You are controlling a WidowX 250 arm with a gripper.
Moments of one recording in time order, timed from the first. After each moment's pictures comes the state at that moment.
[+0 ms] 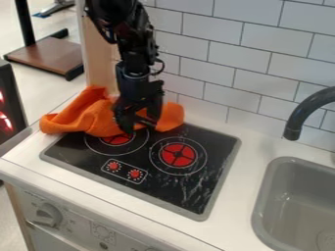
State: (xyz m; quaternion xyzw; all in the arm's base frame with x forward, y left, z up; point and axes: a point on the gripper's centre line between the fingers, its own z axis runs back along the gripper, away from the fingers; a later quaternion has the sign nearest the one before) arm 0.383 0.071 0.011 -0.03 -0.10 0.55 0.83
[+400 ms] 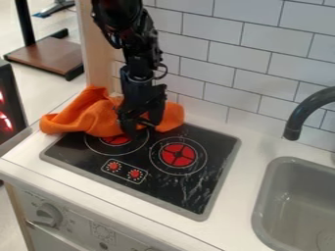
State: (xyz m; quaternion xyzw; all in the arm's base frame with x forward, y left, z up) arm 0.390 0.065 0.002 -0.03 -0.10 0.55 0.83
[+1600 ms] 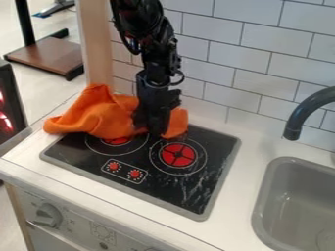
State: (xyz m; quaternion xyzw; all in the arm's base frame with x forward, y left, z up) arm 0.394 0.050 0.001 -0.02 -0.10 0.55 0.83
